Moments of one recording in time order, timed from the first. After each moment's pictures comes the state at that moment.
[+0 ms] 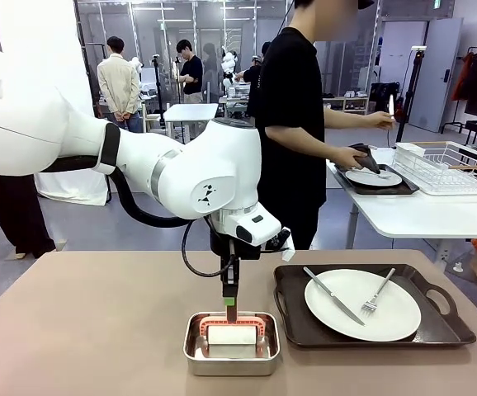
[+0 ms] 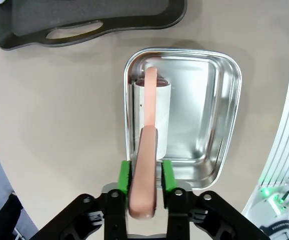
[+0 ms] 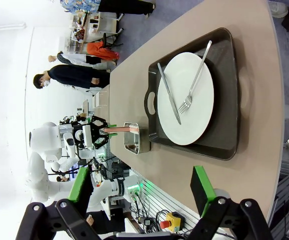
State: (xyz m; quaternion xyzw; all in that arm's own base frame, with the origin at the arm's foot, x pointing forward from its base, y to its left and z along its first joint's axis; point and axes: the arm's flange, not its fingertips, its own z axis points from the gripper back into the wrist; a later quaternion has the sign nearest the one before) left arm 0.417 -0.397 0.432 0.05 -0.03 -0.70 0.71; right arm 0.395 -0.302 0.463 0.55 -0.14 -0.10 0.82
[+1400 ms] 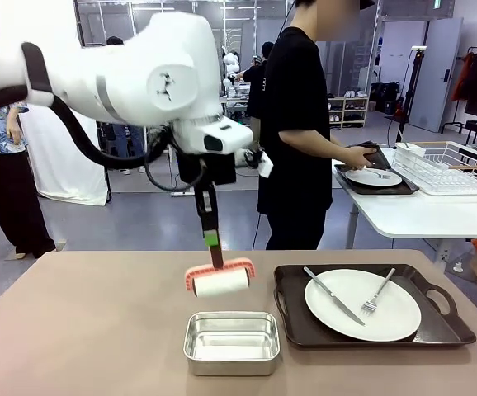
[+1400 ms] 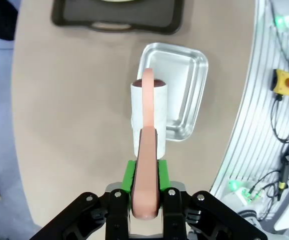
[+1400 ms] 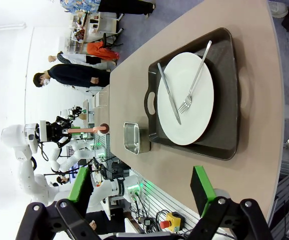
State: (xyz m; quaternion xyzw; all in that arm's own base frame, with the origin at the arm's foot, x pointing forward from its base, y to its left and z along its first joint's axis) left arm 0.416 -0.337 0.580 -0.01 -0.06 -0.63 0.77; right arm 0.395 -0.302 0.462 0.55 -0.14 -0.10 0.82
